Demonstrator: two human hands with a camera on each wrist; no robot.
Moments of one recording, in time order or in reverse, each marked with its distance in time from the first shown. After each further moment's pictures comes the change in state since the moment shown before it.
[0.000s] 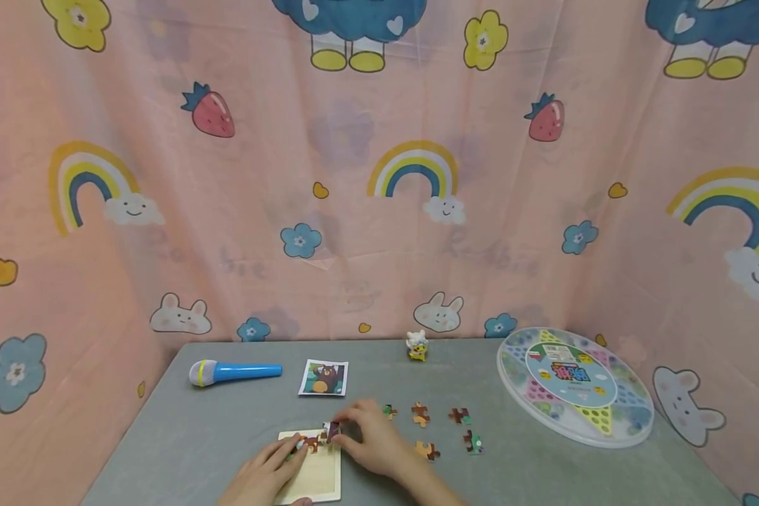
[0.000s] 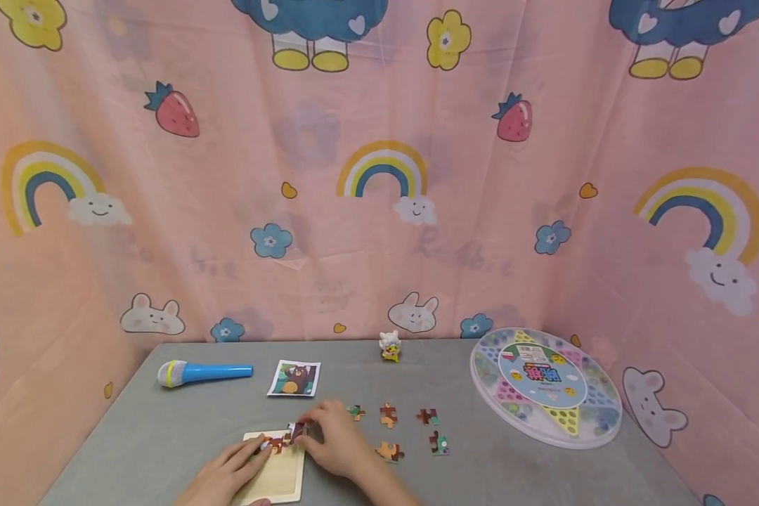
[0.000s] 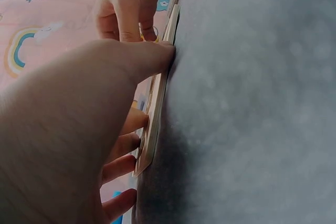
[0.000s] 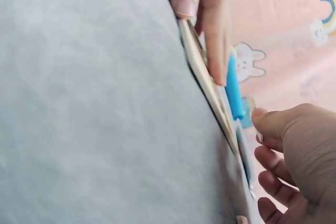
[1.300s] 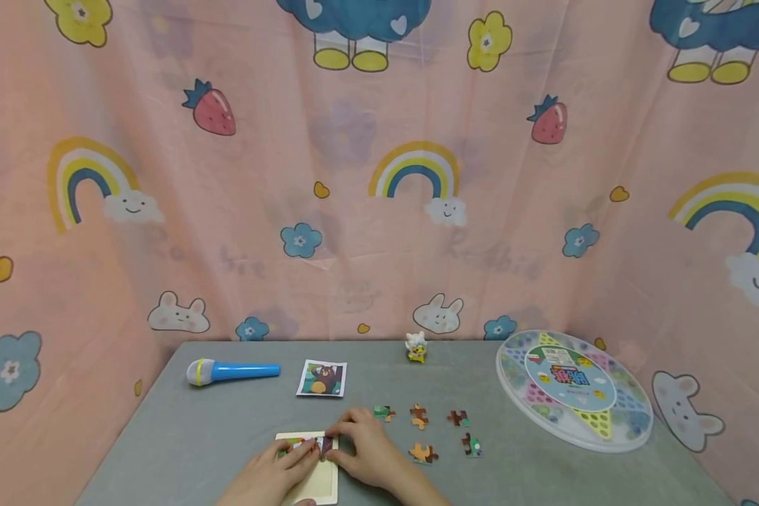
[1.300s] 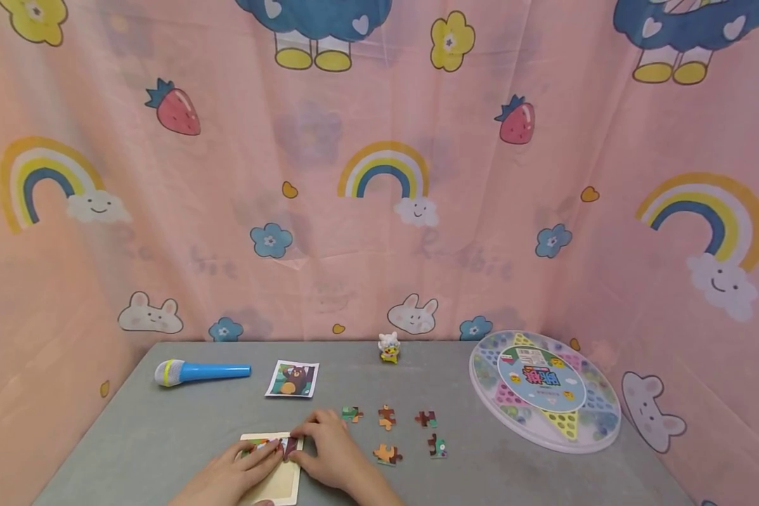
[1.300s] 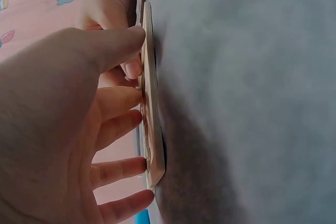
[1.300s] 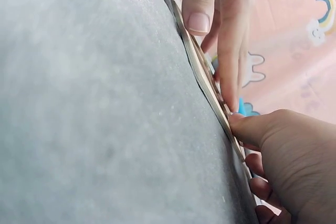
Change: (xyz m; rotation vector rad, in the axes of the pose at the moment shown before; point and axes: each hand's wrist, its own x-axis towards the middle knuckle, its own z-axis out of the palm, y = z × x) left_hand 0.005 0.016 -0.020 0.089 -0.081 0.127; right_hand -0.002 0.002 0.011 -0.062 -0.050 -0.034
